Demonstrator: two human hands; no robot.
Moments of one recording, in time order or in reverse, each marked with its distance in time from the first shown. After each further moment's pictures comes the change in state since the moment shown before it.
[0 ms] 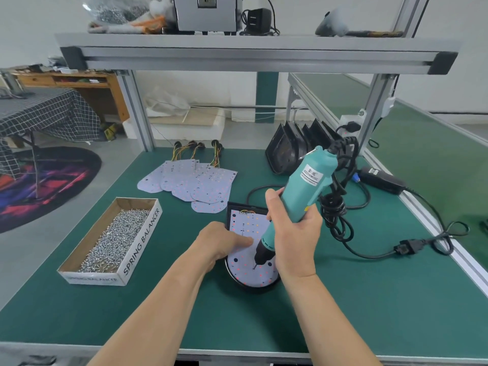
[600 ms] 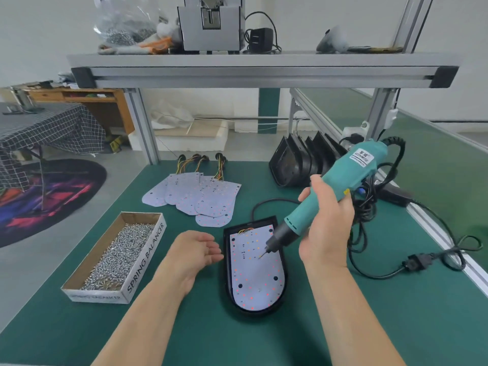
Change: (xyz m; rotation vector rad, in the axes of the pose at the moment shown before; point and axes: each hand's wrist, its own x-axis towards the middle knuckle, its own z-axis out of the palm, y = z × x) left_hand -0.016 -0.014 -0.041 -0.507 0.165 0.063; right_hand 0.041 -0.033 -0.003 0.264 0.114 0.148
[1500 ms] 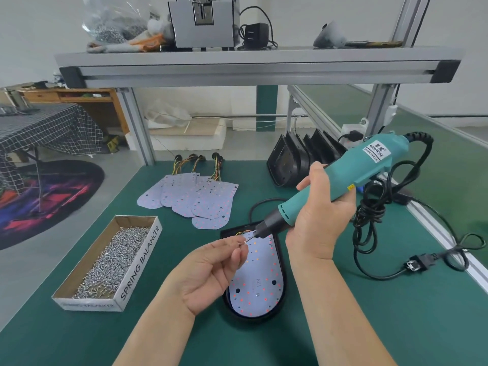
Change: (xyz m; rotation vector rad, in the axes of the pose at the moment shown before) left_hand -0.030 0.006 0.021 -0.675 -0.442 -0.249; right_hand 0.005 0.003 0.025 -0.015 0.180 -0.178
